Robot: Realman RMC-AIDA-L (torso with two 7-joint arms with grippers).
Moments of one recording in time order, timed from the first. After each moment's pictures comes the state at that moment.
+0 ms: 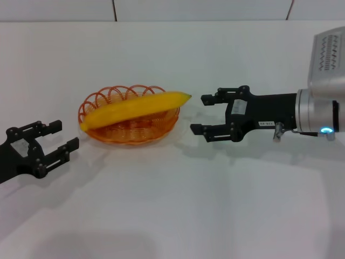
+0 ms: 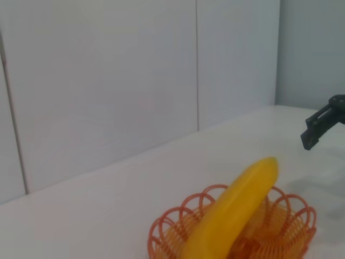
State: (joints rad) left arm -0.21 -2.03 0.96 0.65 1.57 1.35 -0.99; right arm 0.43 2.04 -1.33 -0.85 -1.68 -1.19 1.43
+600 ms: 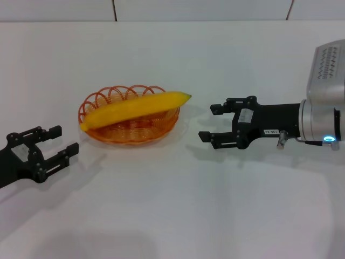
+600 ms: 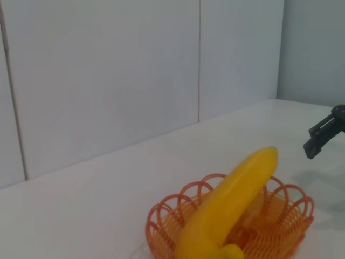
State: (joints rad) left arm -0.21 -2.02 0.96 0.62 1.57 1.34 -0.99; right arm 0.43 2.04 -1.32 -0.78 -1.71 -1.16 1.44
